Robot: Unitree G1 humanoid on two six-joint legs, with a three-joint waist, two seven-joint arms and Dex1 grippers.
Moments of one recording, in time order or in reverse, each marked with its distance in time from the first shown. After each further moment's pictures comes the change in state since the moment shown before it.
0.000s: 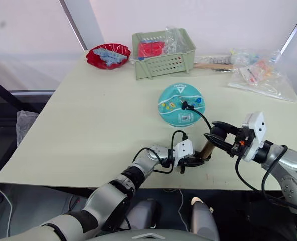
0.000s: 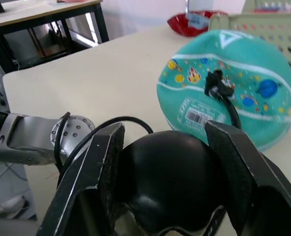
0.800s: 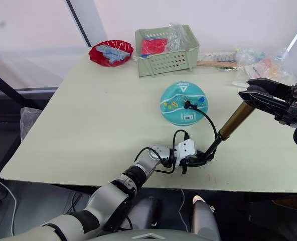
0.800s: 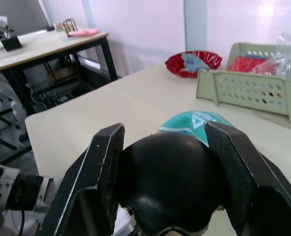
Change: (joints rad) left arm -0.003 -0.013 0.000 0.000 -0.002 -0.020 -0.006; right arm -0.229 -0.337 -0.395 0.037 0.515 0.432 -0.073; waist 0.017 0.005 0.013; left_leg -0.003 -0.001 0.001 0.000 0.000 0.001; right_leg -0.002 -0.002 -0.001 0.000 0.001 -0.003
